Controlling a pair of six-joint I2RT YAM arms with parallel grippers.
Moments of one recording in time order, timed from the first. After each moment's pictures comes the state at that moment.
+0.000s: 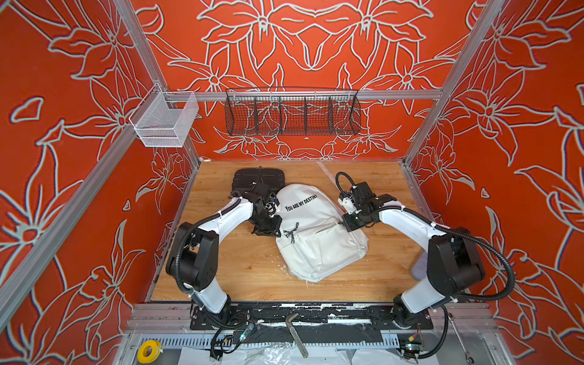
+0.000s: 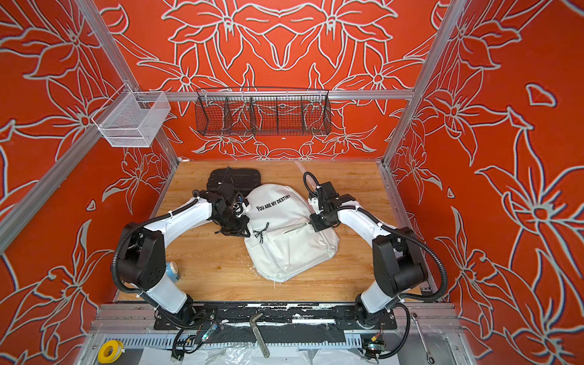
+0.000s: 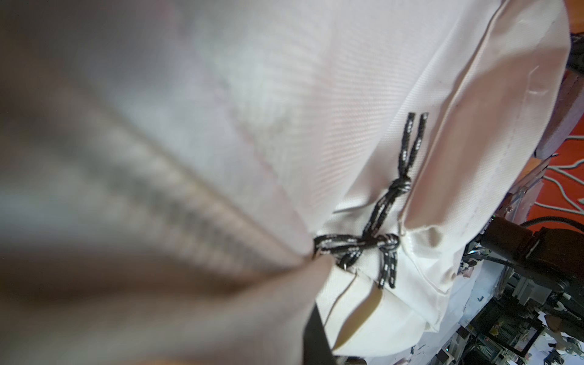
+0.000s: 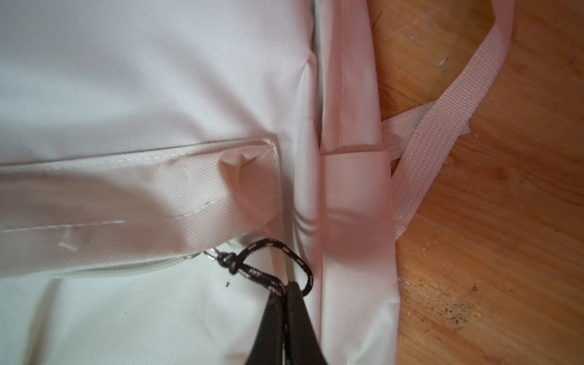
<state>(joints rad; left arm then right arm) -0.30 1.66 1.18 -0.92 0.47 -0.20 0.34 1.58 1.10 -0.74 -0.11 -0.02</state>
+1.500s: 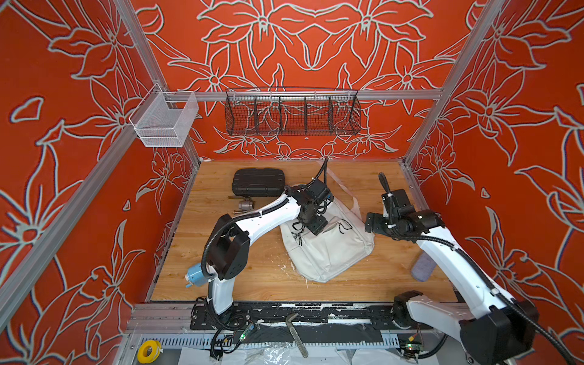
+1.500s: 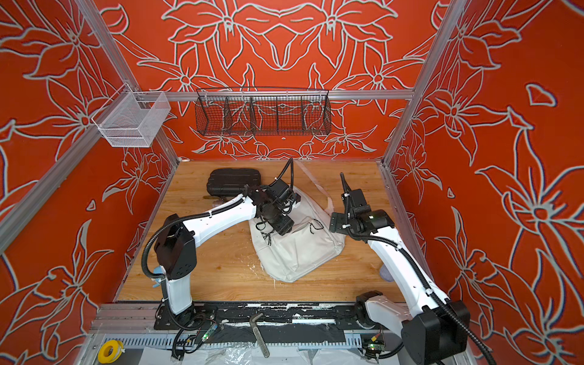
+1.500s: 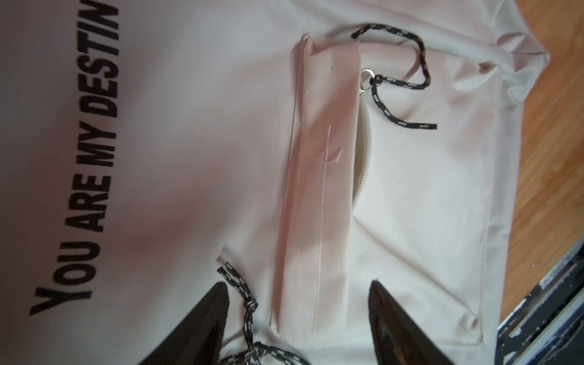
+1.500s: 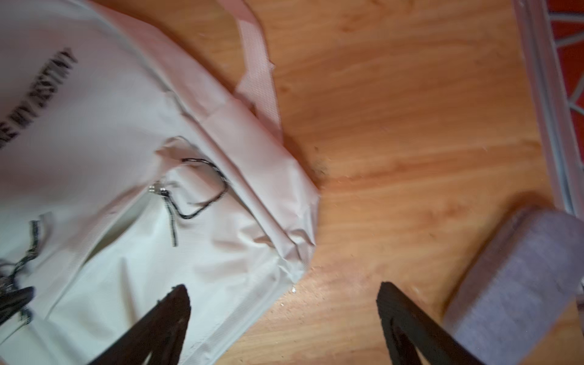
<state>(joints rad) -0.75 1.94 1.66 -0.93 0.08 0.02 0.22 1.08 0.96 -0.99 0.16 0.52</state>
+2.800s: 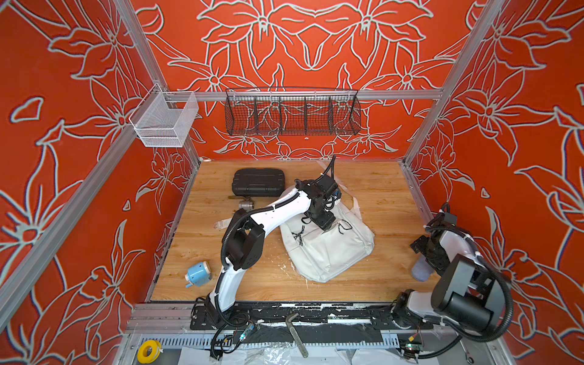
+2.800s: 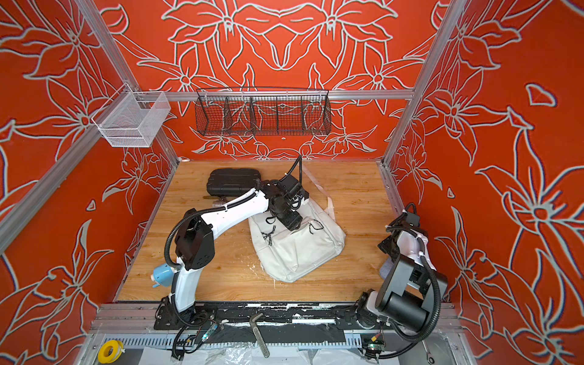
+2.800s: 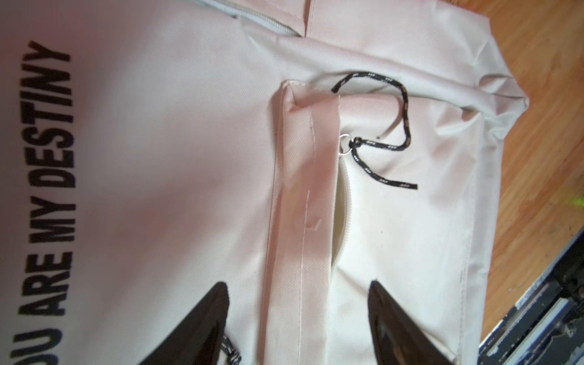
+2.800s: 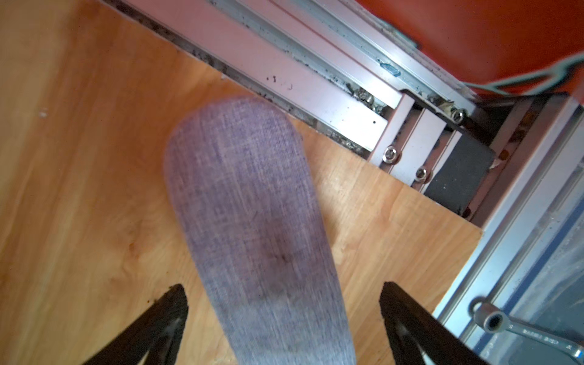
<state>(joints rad) -0.75 2.09 1.88 -1.01 0.14 0.01 -0.56 1.34 0.75 -0.83 0.24 0.53</state>
